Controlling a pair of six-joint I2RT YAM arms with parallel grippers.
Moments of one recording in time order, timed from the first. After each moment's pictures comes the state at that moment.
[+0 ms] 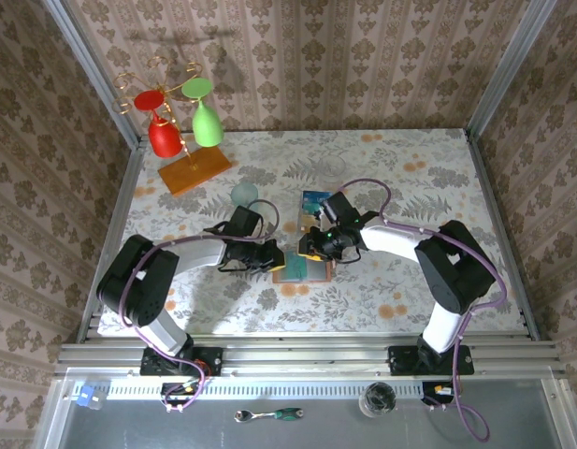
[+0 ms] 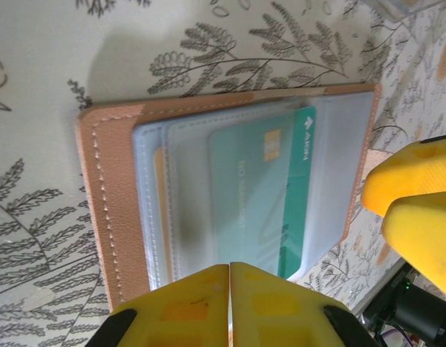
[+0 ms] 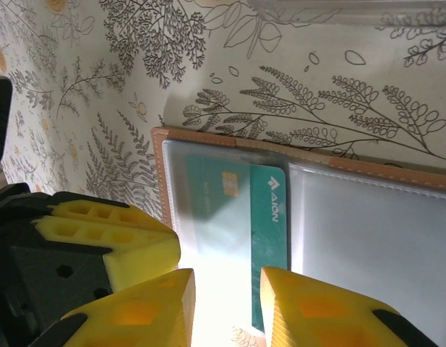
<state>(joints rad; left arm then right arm) -0.59 1.64 0.76 -0.19 0.58 -0.74 0.57 1.76 1.00 -0.27 -0.49 0.79</state>
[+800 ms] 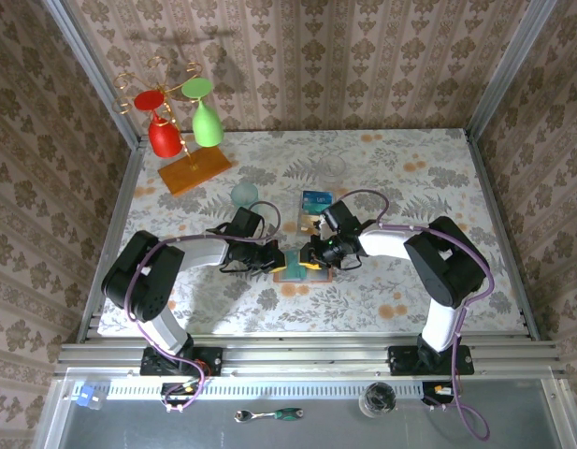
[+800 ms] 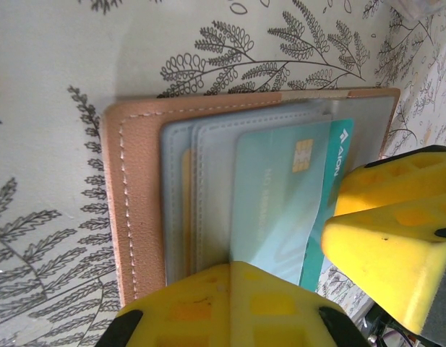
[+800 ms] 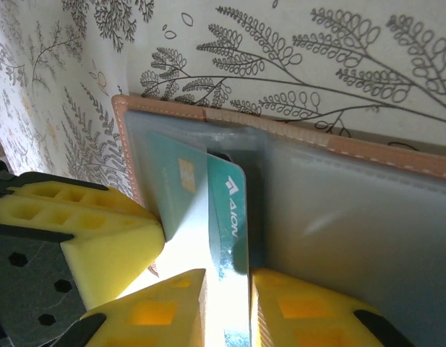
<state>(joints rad) -0.59 1.67 0.76 -0.16 0.59 -0.75 0.57 1.81 0.92 -0.15 -0.58 0.81</state>
